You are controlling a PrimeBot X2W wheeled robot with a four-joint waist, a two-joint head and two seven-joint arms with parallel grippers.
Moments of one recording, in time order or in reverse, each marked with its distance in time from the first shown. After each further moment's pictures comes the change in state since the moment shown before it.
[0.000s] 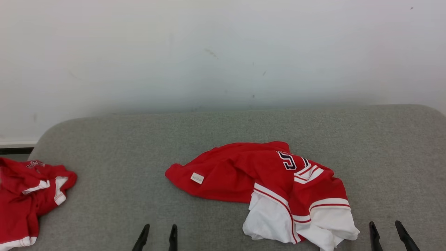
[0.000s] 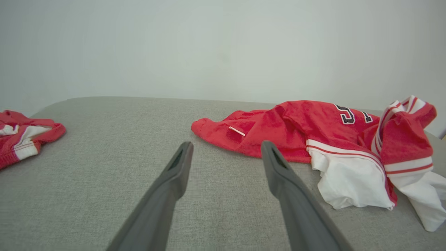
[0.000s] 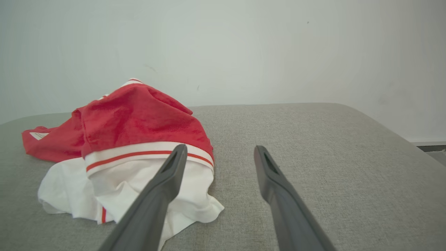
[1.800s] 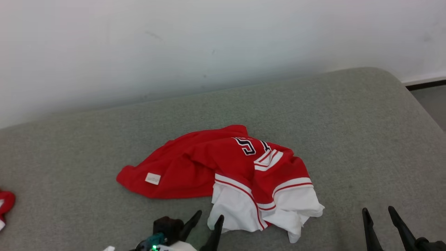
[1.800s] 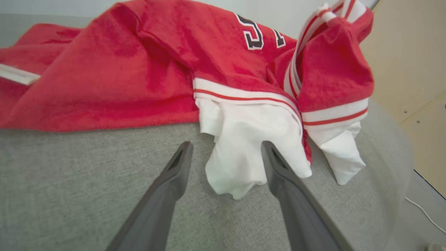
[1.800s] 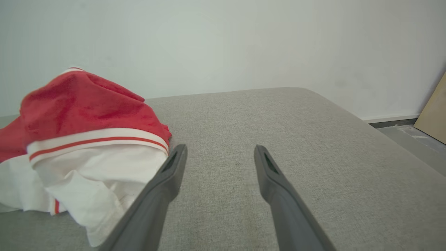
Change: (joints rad) left arm -0.299 -0.101 -0.112 0.430 -0.119 -0.322 0.056; right arm -0.055 -0.012 0.048 0.005 0.021 0.000 0.000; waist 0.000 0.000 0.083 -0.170
